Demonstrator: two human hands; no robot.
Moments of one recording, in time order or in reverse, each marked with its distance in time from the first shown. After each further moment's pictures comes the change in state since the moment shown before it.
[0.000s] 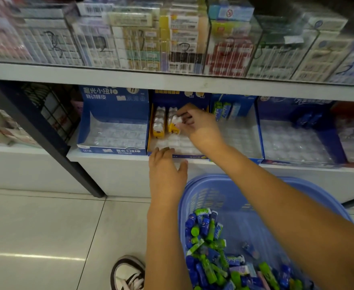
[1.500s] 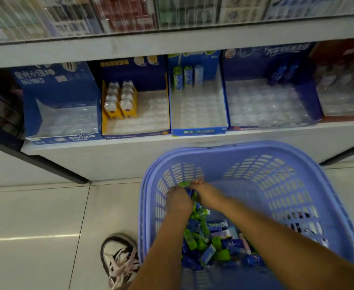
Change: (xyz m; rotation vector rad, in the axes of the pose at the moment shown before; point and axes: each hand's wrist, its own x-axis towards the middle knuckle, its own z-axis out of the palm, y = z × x) left_hand -0.073 -0.045 0.157 0.509 -0.676 -0.336; right_hand -0.192 0.202 0.064 -0.231 -0.769 0.299
